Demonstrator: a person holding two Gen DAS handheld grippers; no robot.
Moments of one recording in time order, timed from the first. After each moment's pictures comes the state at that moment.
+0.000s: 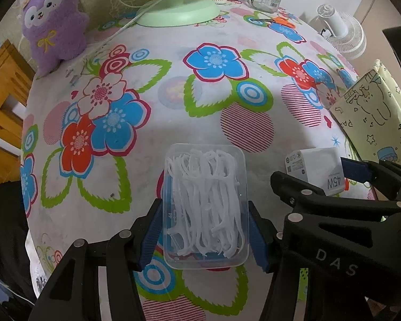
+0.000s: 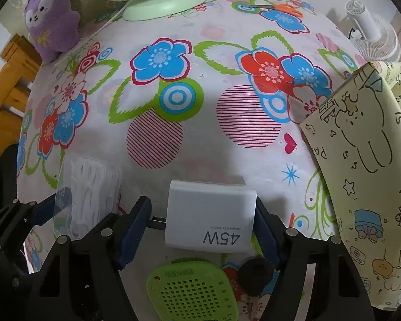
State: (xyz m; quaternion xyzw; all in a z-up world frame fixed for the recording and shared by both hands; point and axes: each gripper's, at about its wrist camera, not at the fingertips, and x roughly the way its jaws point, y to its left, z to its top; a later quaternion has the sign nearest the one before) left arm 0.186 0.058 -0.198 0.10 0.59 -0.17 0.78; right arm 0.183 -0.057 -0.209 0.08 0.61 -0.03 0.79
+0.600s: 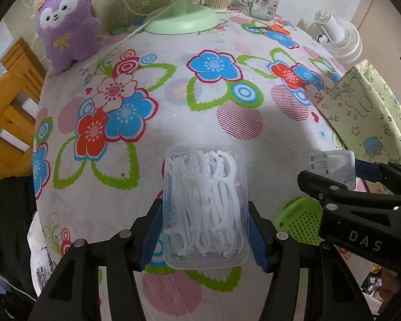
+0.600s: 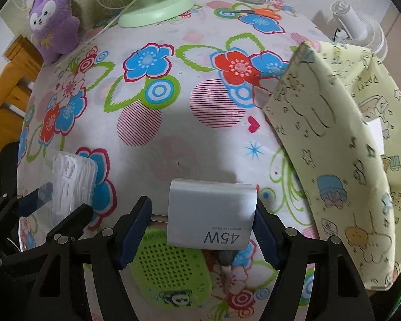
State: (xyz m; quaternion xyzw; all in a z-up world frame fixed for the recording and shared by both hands) left arm 0.157 0.066 -0.178 0.10 0.58 -0.17 0.80; right arm 0.136 -0.083 -0.185 0.07 0.60 -0.05 0.80
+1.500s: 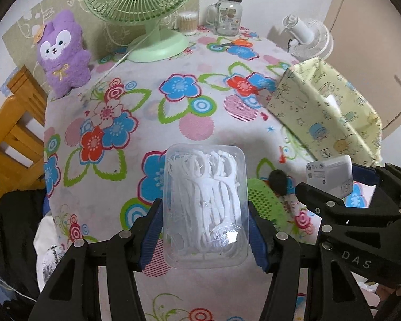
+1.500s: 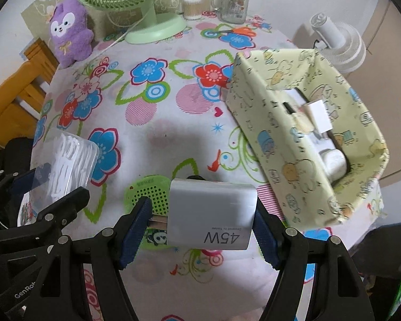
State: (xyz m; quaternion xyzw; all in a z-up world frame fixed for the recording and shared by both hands) left arm 0.104 0.047 -0.122 0.11 0.54 -0.21 0.81; right arm 0.069 -0.089 -0.136 0.05 0.56 -0.06 0.82
